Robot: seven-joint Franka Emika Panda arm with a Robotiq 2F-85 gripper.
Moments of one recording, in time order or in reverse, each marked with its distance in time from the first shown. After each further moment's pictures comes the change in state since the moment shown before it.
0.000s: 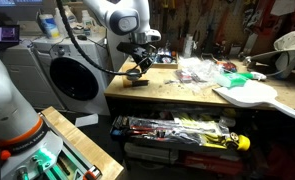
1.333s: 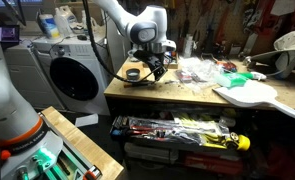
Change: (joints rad) arm -0.038 0.248 -0.032 0.205 0.009 0.002 0.104
